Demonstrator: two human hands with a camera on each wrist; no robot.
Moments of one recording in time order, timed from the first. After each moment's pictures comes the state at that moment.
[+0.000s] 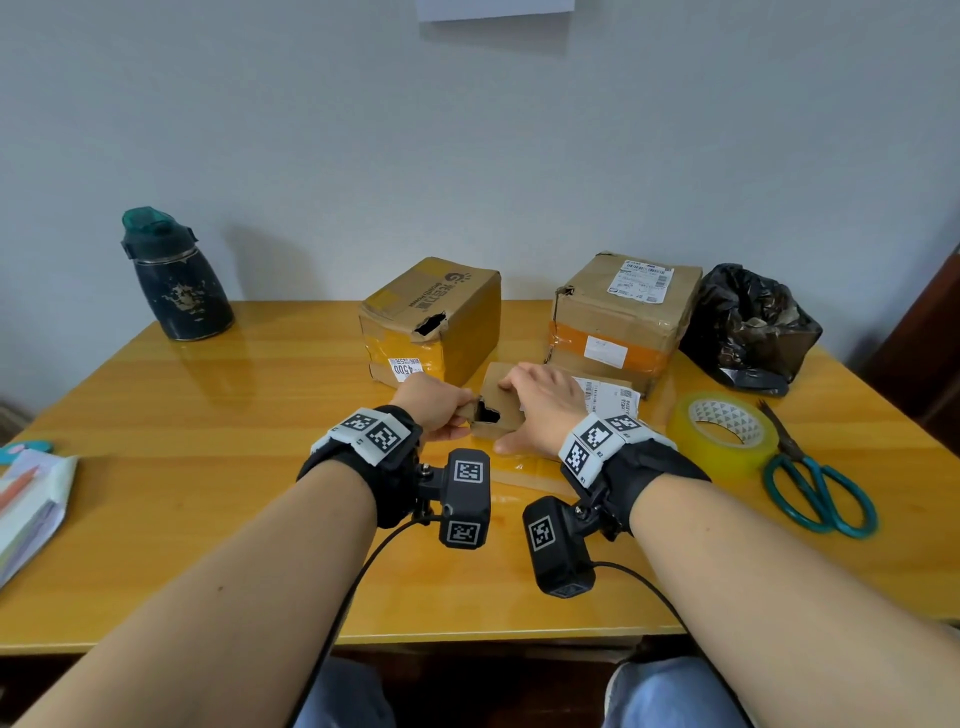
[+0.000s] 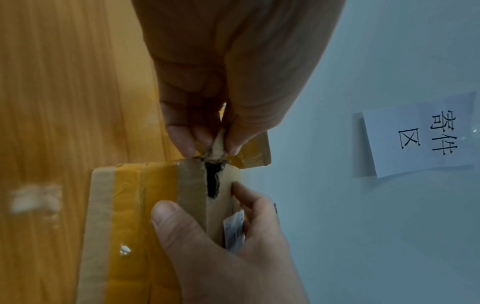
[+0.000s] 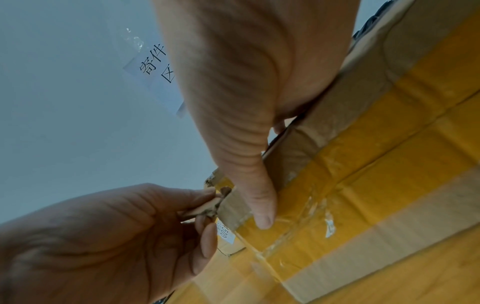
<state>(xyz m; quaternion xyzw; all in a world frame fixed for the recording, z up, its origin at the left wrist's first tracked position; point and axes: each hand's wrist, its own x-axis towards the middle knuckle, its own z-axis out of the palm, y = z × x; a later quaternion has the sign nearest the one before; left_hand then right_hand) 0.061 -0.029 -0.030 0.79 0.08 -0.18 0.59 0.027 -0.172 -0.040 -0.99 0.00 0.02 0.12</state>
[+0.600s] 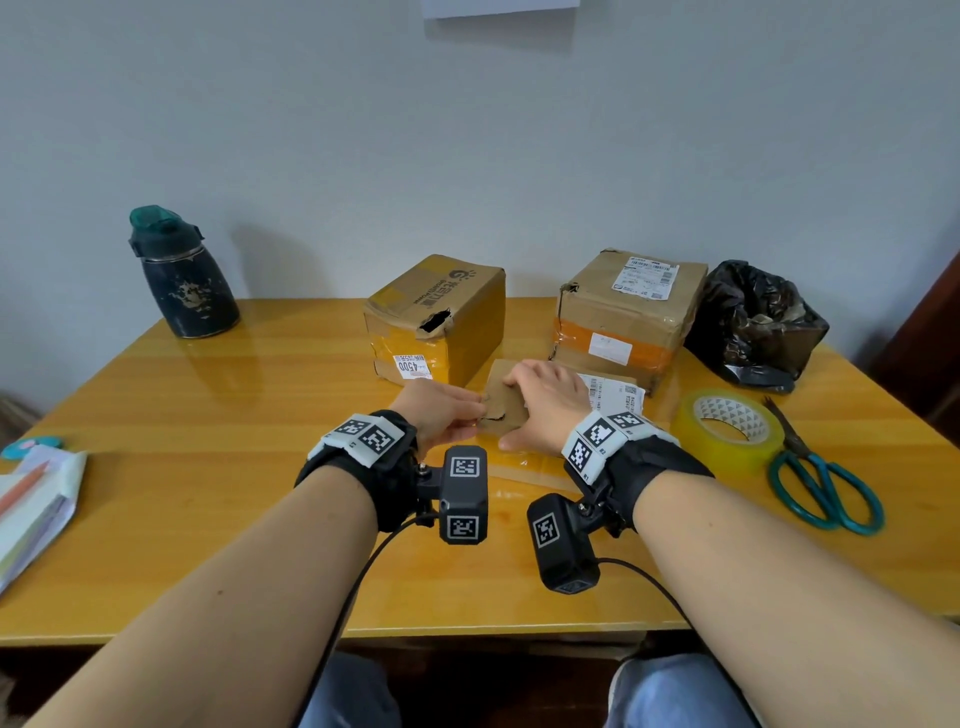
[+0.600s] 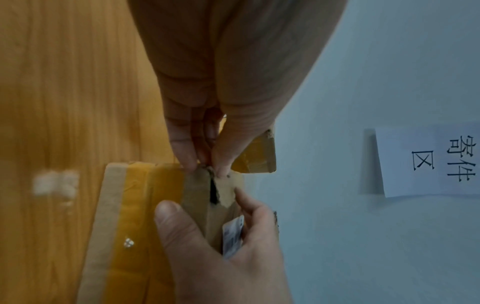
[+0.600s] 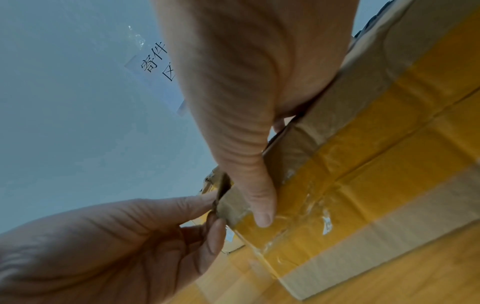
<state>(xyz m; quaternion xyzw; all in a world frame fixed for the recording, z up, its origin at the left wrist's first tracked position) 0.054 -0.017 -0.037 0.75 0.04 -0.22 0.63 0.029 -0.171 -0.043 -0.99 0.00 0.01 0.12</state>
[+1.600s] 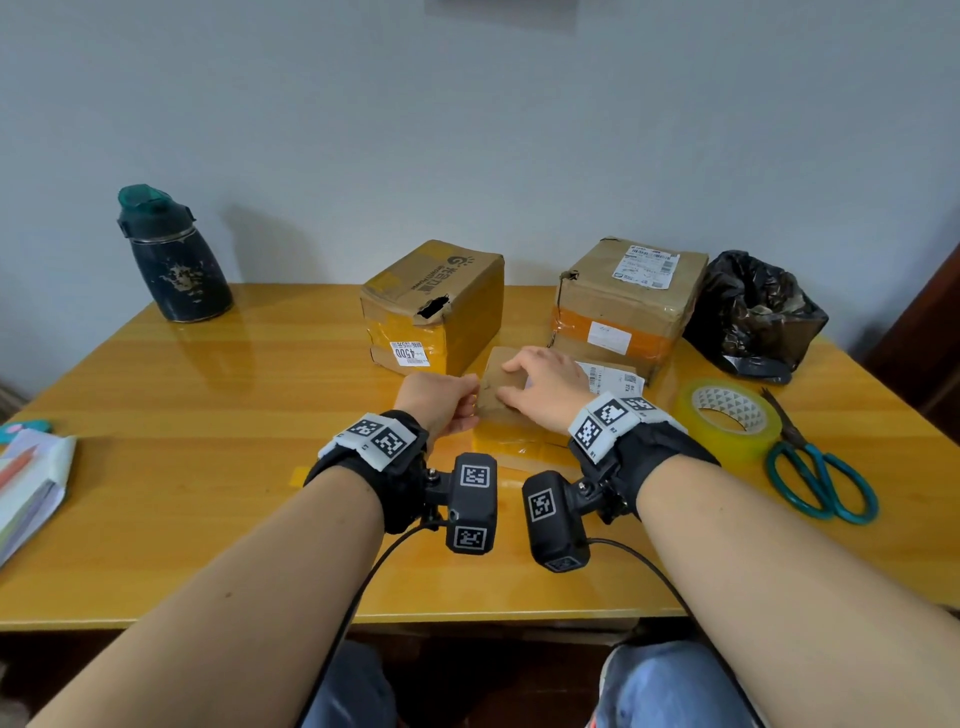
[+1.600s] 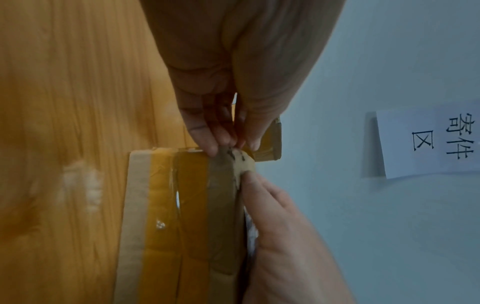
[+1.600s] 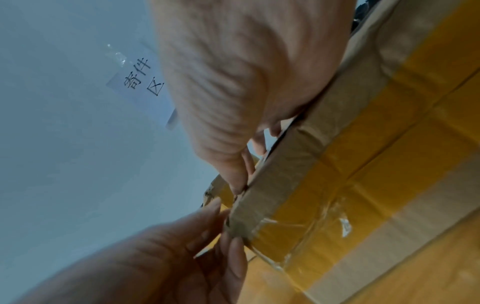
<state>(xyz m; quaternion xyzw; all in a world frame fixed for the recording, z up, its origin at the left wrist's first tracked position) 0.053 -0.029 -0.050 0.70 0.10 -0.18 0.69 0.033 -0.174 -0.040 -0.98 0.03 0.01 0.19</state>
